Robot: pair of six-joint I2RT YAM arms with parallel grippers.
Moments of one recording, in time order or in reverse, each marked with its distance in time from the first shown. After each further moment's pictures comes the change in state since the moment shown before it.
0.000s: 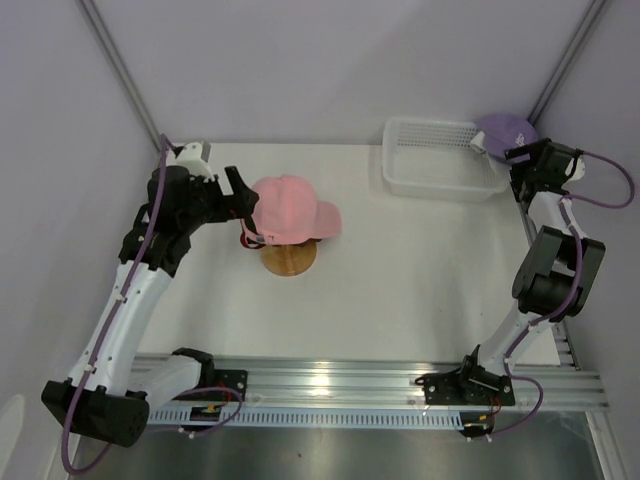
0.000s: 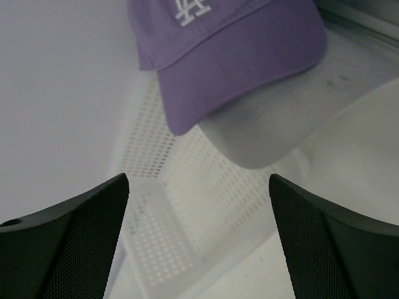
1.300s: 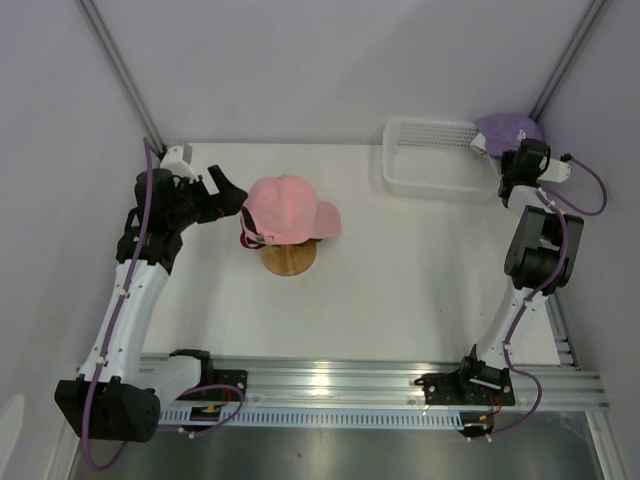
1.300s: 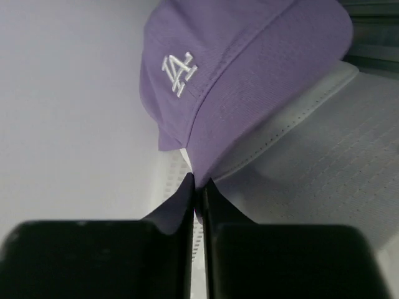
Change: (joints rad) left arm 0.178 0.008 -0.089 0.102 0.167 -0.057; right arm 0.085 0.248 0.109 0.289 0.291 0.273
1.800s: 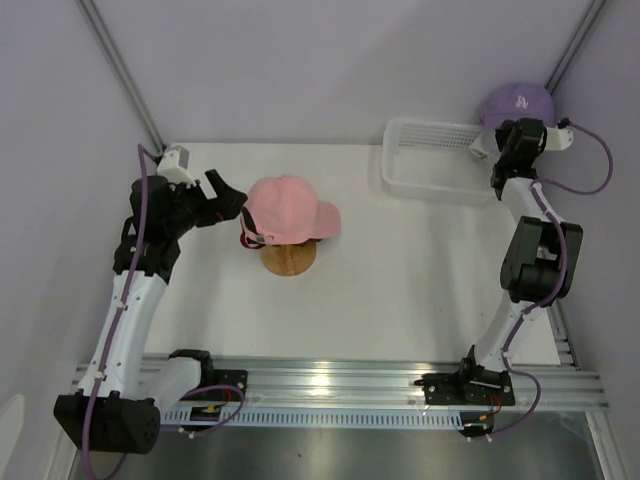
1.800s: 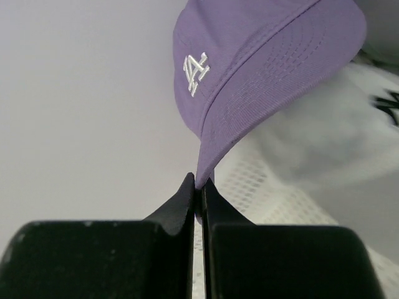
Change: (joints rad) left arm 0.007 -0.051 -0.037 0.017 0.023 -0.010; right arm 0.083 -0.113 0.013 0.060 0.057 -0.205
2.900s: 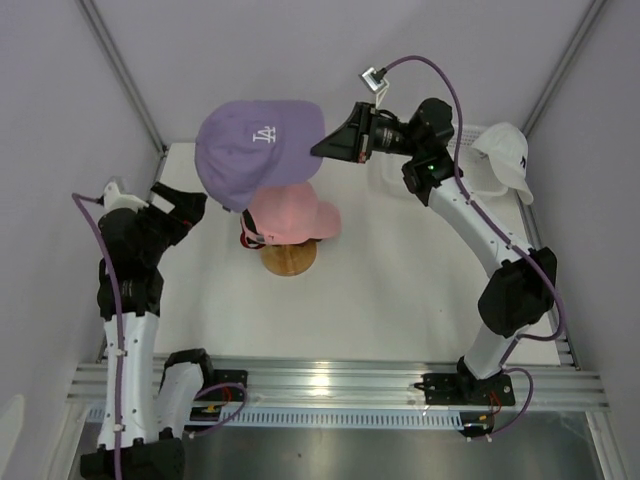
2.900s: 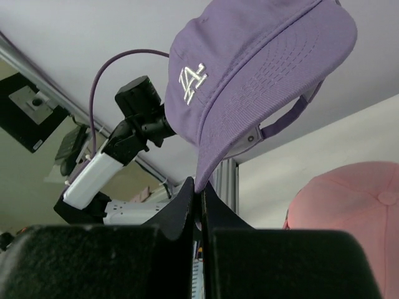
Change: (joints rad) left arm 0.179 -0.235 -0.109 0.006 -0.097 -0.319; right arm 0.646 -0.246 0.159 0.134 -1.318 -0.037
